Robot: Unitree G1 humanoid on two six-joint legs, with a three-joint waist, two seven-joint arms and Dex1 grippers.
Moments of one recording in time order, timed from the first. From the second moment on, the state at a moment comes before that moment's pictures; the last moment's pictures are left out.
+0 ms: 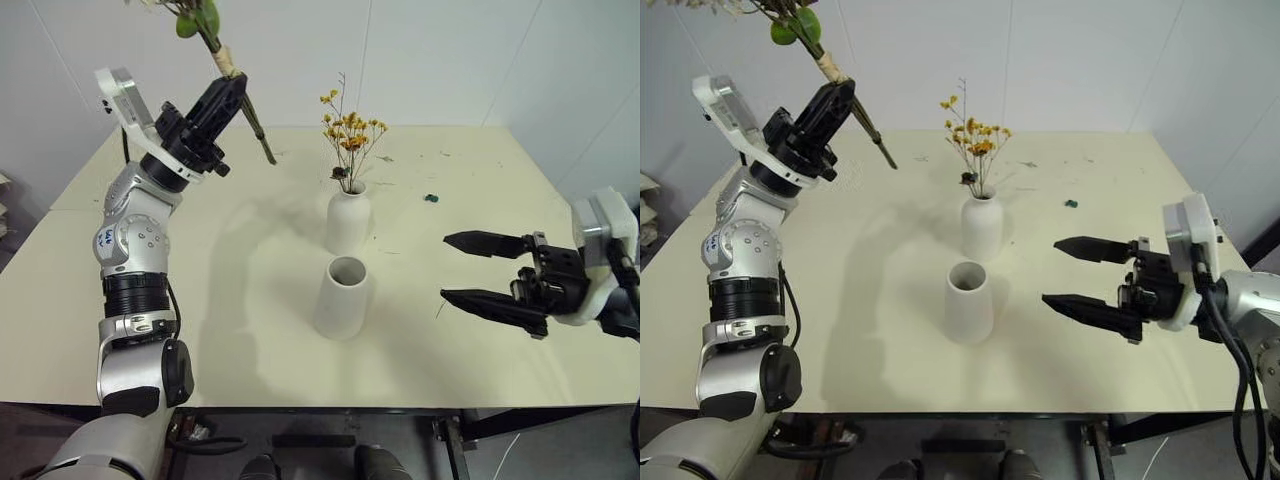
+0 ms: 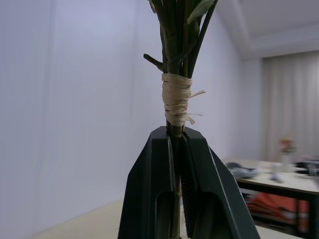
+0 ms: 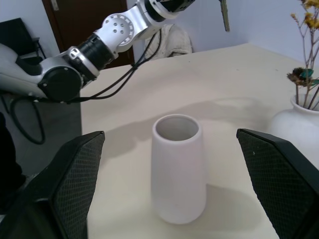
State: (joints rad) left arm -1.04 0.40 0.35 0.36 -0.70 0.27 -0.92; right arm -0.30 -0.90 -0.44 -0.43 1.00 0.71 1.09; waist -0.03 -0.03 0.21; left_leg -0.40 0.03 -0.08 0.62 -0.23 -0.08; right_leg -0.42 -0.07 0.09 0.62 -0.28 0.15
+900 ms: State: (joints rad) left arm -0.91 0.24 0.14 0.23 -0.83 0.47 -1.18; right arm -0.18 -0.92 -0.48 -0.40 0.93 0.59 1.20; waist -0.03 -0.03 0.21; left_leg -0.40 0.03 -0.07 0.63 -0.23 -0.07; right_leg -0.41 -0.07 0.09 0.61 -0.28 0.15
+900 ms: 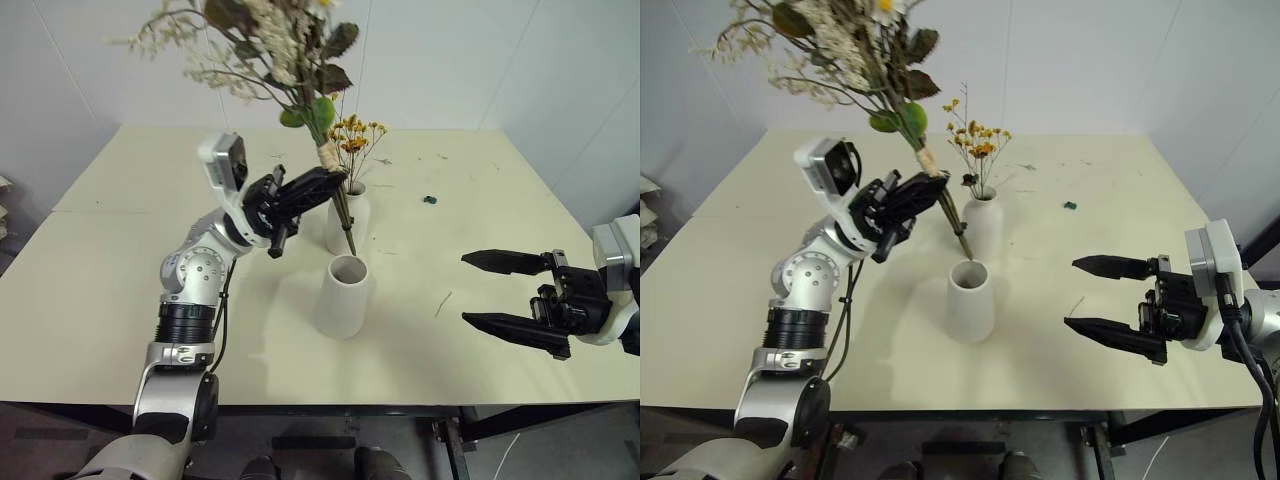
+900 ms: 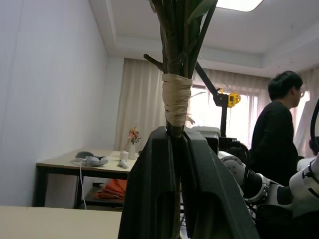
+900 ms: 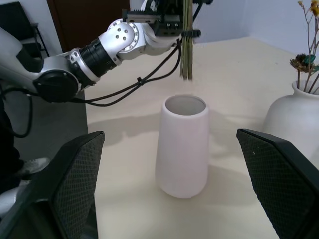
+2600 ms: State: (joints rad) left arm -0.95 0.38 -0.01 0.46 -0.51 0.21 -1.50; right arm -0.15 -0.92 -0.48 -0.42 0.91 0.55 1.10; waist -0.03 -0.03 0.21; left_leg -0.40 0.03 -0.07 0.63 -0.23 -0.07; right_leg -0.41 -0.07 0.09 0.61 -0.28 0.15
